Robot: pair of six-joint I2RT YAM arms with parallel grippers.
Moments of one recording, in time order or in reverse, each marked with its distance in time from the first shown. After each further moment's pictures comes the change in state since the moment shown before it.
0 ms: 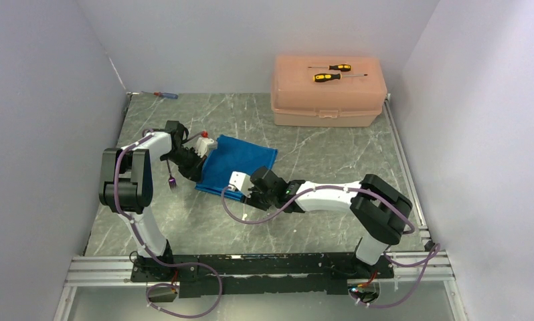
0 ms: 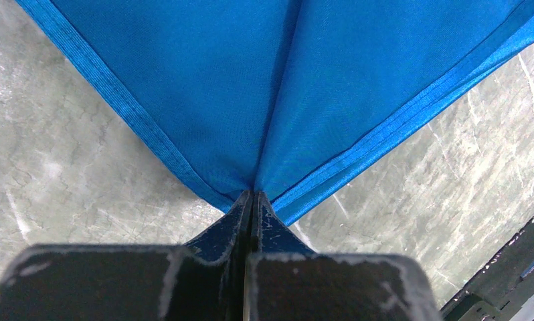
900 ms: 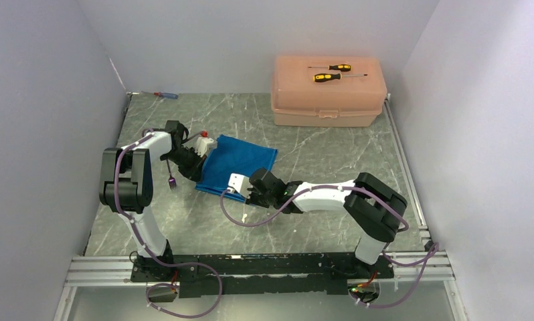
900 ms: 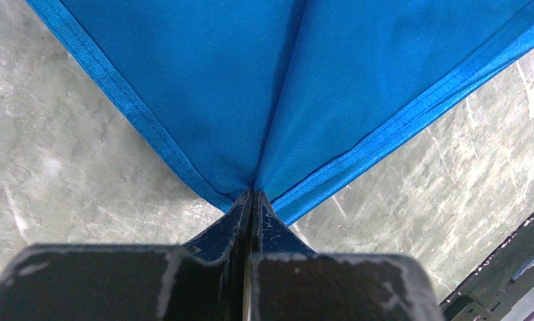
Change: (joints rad) left arm 0.000 0.002 0.002 0.001 -0.002 -0.022; right arm 0.001 0.050 -0.009 0.066 0.033 -0.080
